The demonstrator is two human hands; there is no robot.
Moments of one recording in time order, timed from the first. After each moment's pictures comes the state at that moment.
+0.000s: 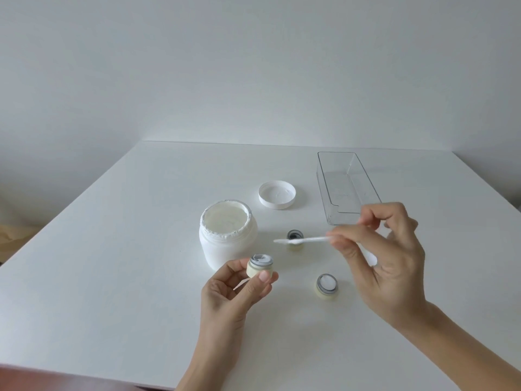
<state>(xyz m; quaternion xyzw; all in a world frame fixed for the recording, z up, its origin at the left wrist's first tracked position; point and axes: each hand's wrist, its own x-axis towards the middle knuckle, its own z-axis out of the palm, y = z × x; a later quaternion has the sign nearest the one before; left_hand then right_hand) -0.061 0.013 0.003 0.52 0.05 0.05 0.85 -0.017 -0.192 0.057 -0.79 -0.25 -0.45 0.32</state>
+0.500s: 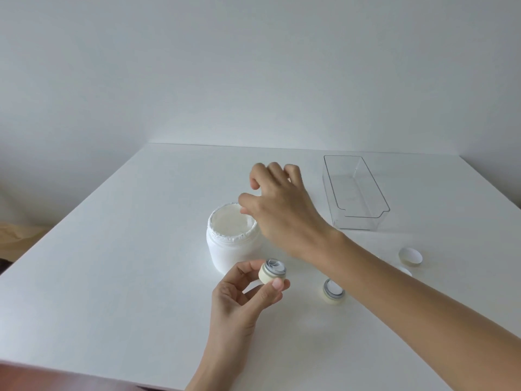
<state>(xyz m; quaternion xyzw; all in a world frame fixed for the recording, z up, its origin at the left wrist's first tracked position) -0.062 0.011 0.004 0.55 0.04 0.04 0.83 0.040 -0.086 0.104 -0.90 -0.35 -0.25 0.04</state>
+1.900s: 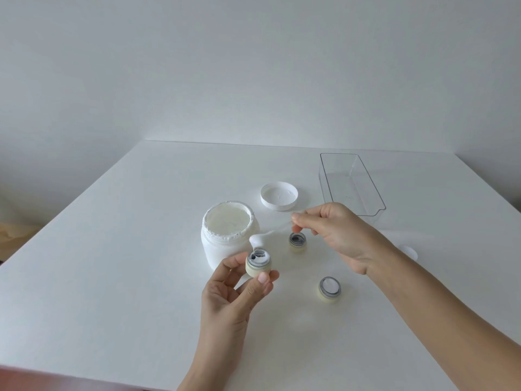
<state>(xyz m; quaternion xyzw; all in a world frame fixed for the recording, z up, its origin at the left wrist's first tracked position) -0.059 0.014 0.003 0.50 0.02 0.07 0.86 0.034 -0.156 0.080 -0.81 -0.03 0.15 0.57</state>
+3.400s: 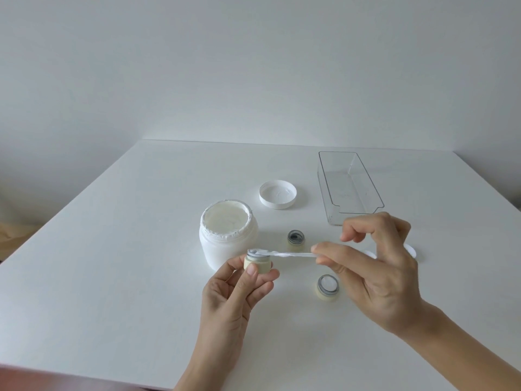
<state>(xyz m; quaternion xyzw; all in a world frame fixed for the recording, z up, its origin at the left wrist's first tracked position) -0.058 0.014 0.002 0.45 0.05 0.03 0.89 -0.021 -0.188 0.059 -0.79 -0.34 -0.44 0.24</state>
